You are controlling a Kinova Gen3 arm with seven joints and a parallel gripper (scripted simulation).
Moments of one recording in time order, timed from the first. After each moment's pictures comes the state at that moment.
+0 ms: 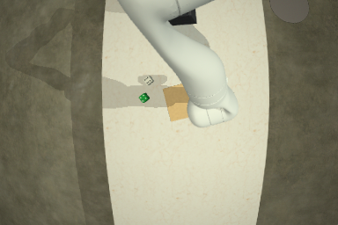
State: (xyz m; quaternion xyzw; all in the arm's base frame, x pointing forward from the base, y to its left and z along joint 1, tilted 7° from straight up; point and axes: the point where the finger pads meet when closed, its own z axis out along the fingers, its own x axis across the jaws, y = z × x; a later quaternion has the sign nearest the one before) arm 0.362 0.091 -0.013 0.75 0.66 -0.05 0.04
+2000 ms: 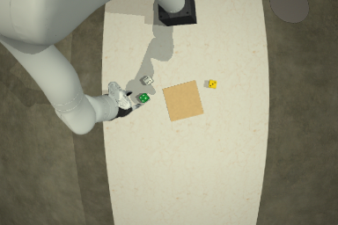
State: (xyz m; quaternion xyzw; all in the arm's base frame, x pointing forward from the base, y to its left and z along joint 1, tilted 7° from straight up) arm 0.359 -0.183 0.064 0.96 0.27 -0.02 0.06
